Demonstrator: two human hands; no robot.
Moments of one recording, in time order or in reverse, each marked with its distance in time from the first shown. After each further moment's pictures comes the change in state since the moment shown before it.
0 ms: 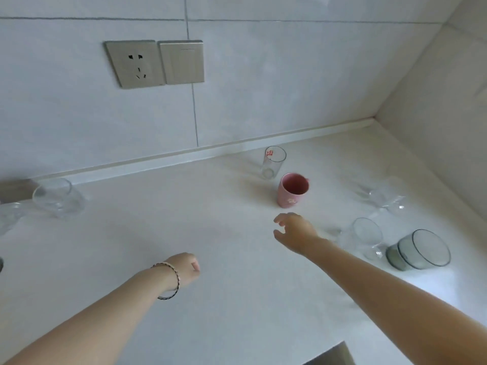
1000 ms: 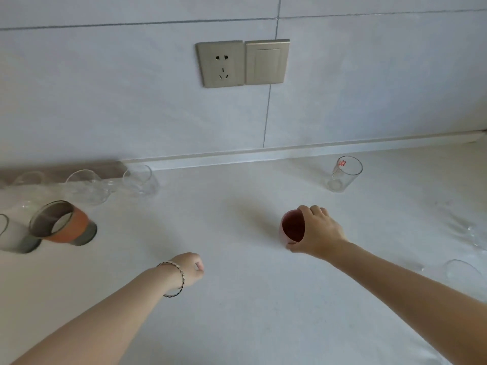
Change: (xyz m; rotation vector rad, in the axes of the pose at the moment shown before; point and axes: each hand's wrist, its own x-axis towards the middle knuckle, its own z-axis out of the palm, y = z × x) left_hand -0.026 -0.095 -0.015 -0.147 0.042 -0.249; right_hand 0.035 -0.083 0.009 -0.143 0.073 -0.267
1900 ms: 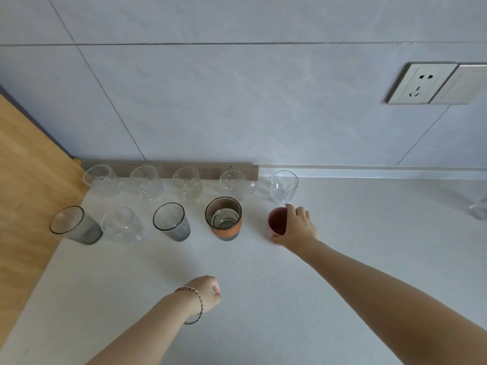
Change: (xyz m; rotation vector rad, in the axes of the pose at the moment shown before) left_hand -0.060 -0.315 -0.036 -0.137 0.040 -0.058; right_hand 0.042 -0.381 0.109 0.113 -0.017 -0.020
